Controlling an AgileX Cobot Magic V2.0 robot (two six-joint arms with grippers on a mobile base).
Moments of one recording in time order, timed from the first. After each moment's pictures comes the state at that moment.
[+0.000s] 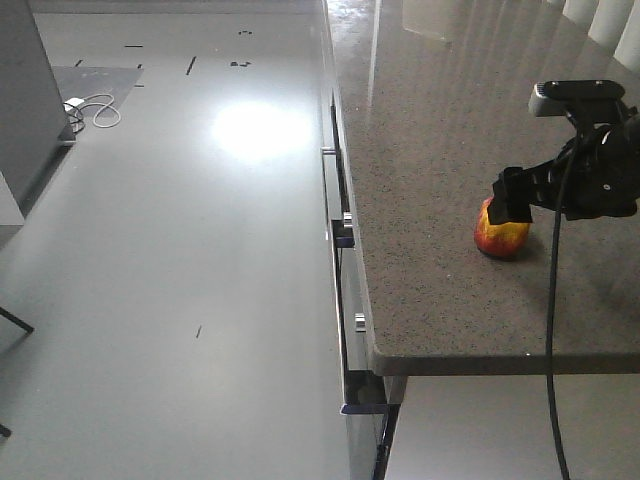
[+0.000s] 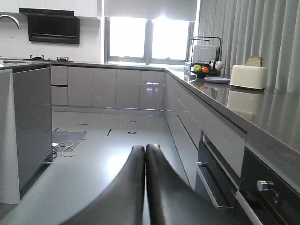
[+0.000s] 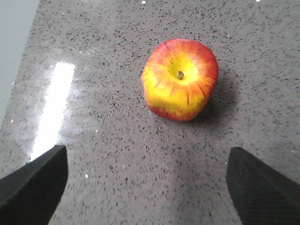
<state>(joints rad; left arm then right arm) 0.04 -0.01 0.02 -0.10 -0.05 -0.04 0.02 1.64 -1.37 0.19 0.86 -0.20</state>
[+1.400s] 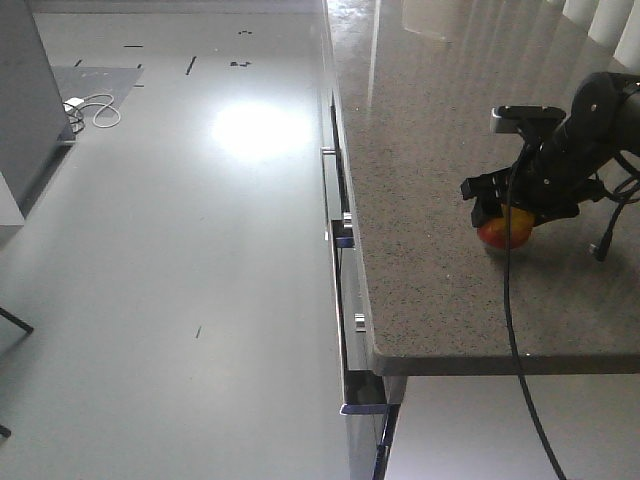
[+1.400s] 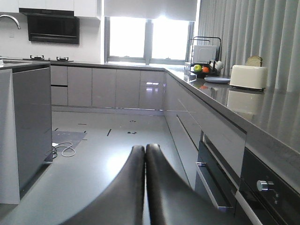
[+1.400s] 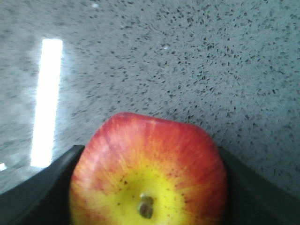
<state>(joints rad) 0.04 -0.01 0.02 -0.10 -0.05 -0.04 0.02 1.99 -1.68 0.13 0.94 -0.09</state>
